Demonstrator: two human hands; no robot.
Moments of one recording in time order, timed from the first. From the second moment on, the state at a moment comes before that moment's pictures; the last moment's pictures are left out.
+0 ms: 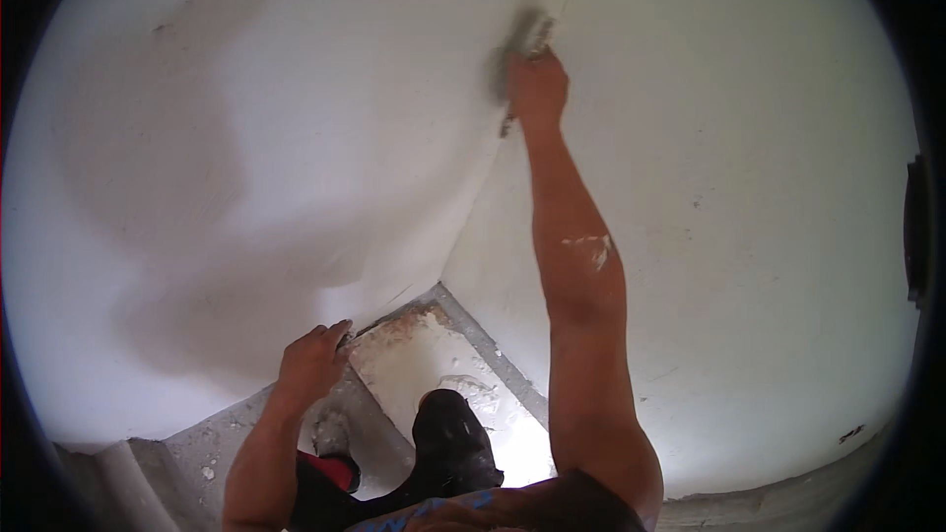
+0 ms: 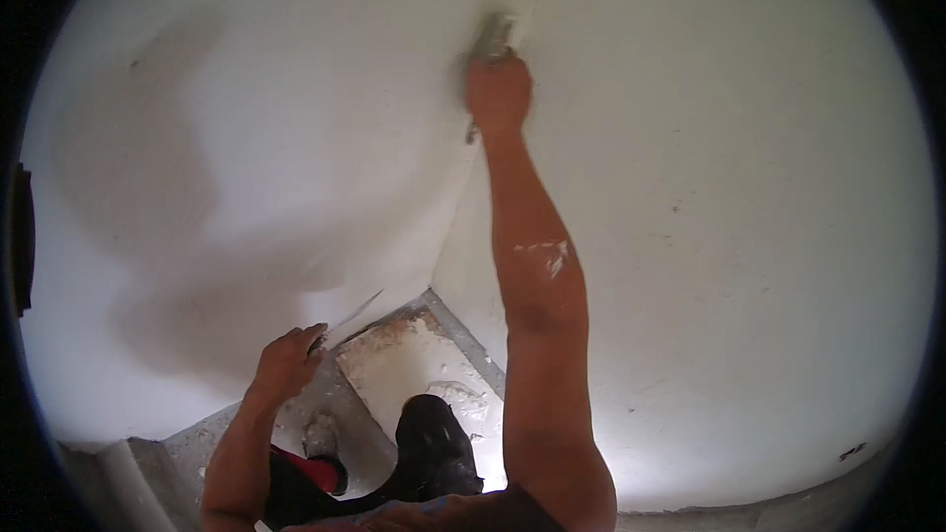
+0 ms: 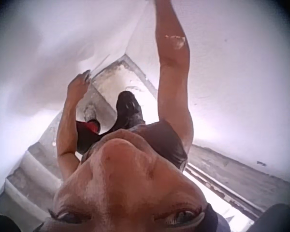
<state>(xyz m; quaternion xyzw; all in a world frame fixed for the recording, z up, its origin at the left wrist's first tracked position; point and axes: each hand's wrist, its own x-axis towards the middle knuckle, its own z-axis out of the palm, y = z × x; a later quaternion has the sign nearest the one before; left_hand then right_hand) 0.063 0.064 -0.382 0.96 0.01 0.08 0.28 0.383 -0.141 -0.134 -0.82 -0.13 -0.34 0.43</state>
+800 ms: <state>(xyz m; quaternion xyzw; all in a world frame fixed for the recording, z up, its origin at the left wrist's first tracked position) 0.059 0.070 -0.382 0.96 0.04 0.05 0.27 0.365 -0.160 -0.056 -0.77 -0.15 -0.41 0.46</state>
